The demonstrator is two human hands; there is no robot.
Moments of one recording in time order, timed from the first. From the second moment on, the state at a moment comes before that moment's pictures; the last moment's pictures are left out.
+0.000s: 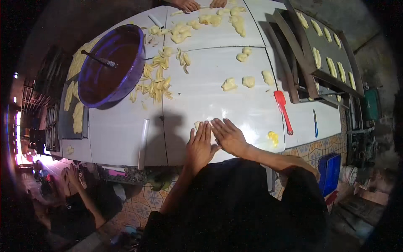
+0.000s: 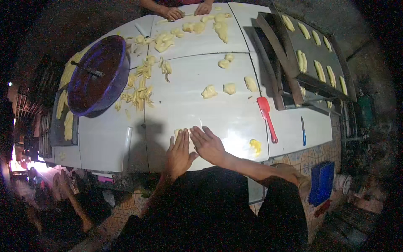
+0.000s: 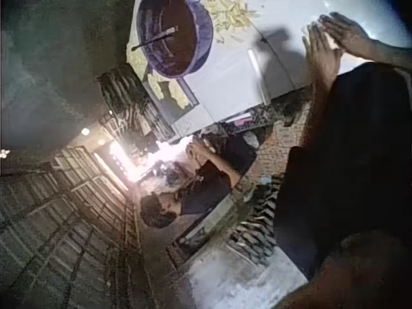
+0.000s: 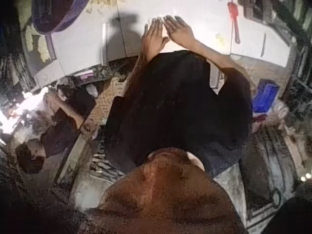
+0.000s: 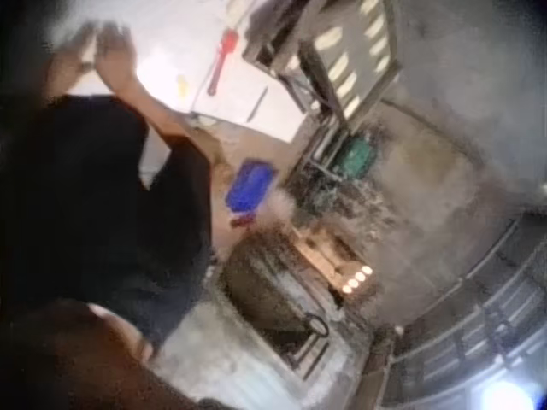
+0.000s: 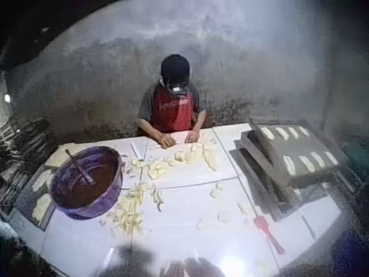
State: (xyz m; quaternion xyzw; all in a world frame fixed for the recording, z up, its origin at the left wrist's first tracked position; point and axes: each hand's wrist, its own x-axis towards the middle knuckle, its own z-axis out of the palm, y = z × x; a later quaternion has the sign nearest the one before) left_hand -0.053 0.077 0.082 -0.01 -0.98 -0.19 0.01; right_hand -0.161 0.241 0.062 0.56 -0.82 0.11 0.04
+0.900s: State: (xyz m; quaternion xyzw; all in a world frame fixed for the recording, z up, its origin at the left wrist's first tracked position) left_hand -0.030 0.060 0.062 0.06 -0.94 -0.23 0.25; right_hand -0.169 0.274 0.050 0.48 -0.82 0.32 0.01
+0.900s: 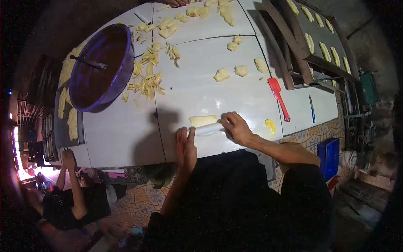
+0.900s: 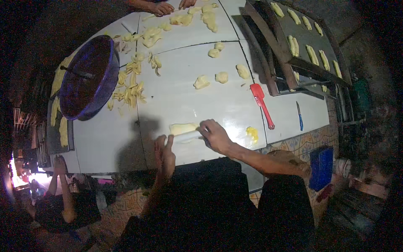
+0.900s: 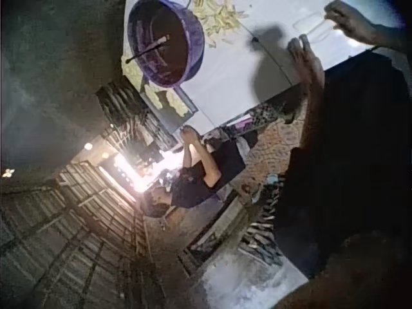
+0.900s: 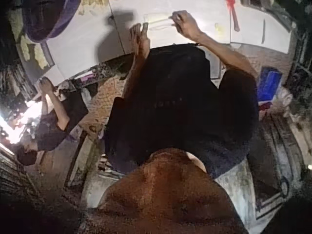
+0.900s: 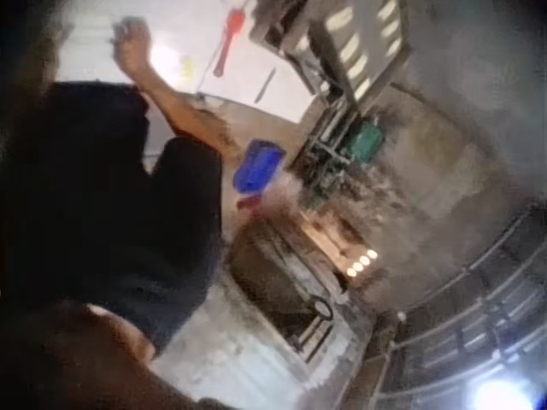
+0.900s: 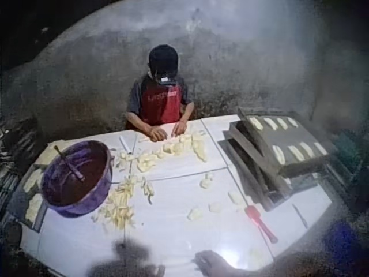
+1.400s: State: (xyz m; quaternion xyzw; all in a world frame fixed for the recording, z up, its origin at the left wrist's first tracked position) left_hand -0.191 -0.016 0.028 0.17 -0.95 -0.10 0.24; right_hand -0.248 0.205 0.076 0.30 -0.93 0.21 0.05
